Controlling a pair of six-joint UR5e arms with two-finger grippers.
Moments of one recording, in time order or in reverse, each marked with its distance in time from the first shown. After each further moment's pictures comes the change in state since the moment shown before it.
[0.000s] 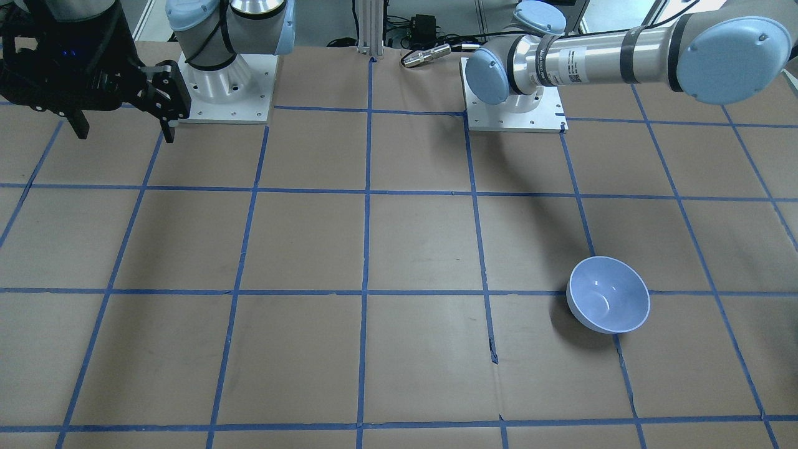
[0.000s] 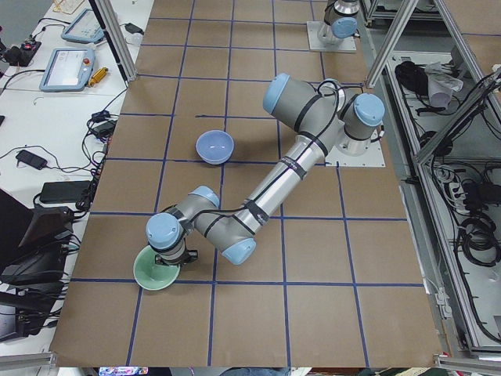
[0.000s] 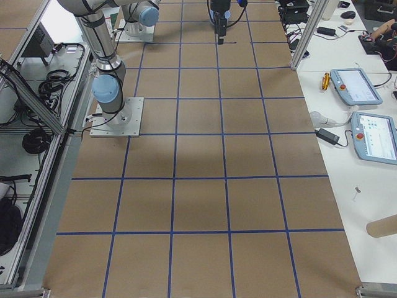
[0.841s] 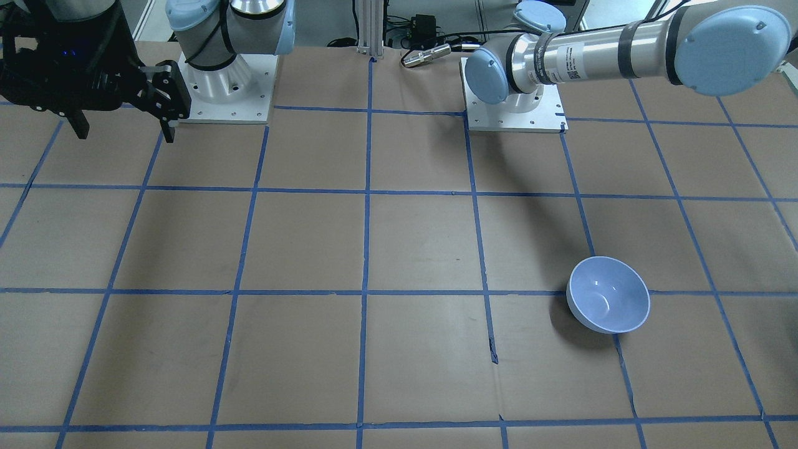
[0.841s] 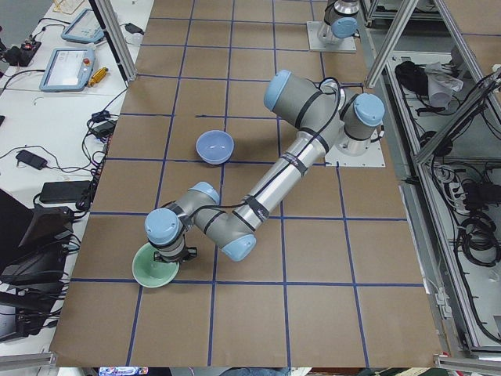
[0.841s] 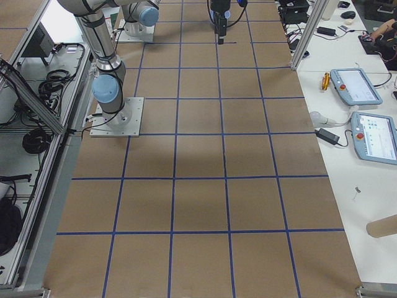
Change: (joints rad) left arm -0.018 0.061 -0.033 -0.018 0.000 0.006; right arm 0.000 0.000 0.000 0.000 0.000 0.000
